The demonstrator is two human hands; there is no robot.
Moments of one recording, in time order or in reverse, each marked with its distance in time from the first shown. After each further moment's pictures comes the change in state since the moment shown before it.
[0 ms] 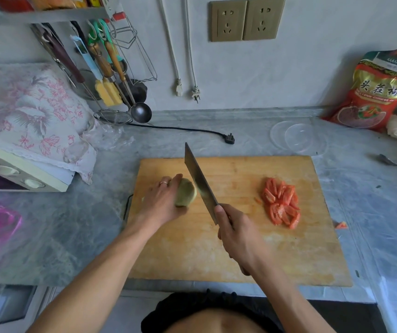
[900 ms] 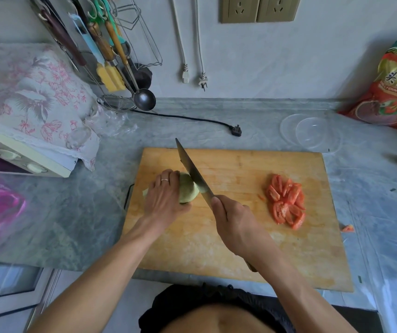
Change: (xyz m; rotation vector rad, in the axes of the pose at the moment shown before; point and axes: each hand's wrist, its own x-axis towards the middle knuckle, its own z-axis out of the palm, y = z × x) left_hand -0.008 0.012 0.019 0.142 0.175 -0.073; right_hand 0.017 -0.015 -0.014 -0.130 -0.154 -0.068
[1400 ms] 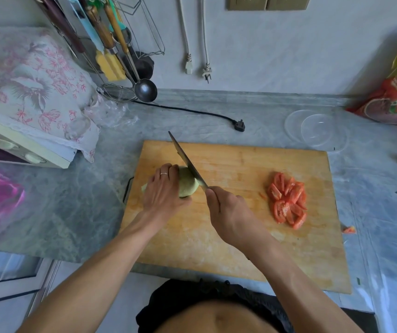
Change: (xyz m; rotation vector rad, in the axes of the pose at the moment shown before) left_hand 0.003 0.002 0.001 -0.029 0.033 -0.029; right_hand 0.018 -0.004 0.000 -0.081 -0.034 0.014
